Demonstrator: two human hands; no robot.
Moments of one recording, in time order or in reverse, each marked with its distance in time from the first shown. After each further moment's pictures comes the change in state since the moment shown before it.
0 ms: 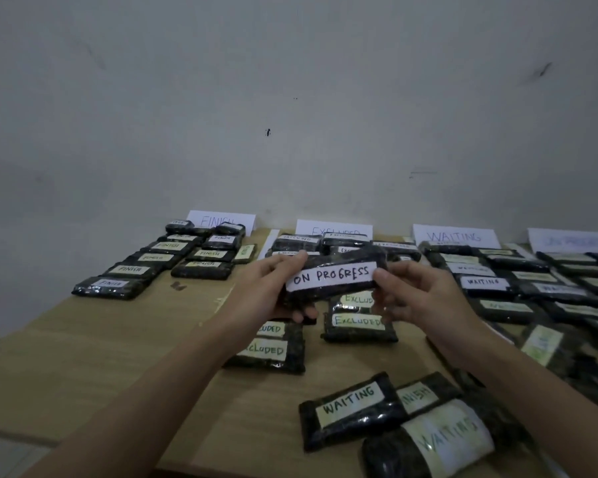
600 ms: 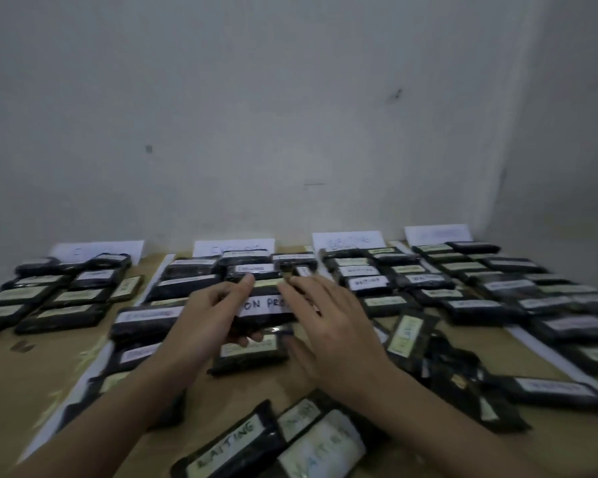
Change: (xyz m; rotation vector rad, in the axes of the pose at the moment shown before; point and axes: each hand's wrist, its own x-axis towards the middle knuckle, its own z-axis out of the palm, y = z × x) left_hand 0.032 -0.006 0.079 0.115 0.008 -0.037; right_hand -0.017 0.028 -0.033 -1.343 0.249 -0.664
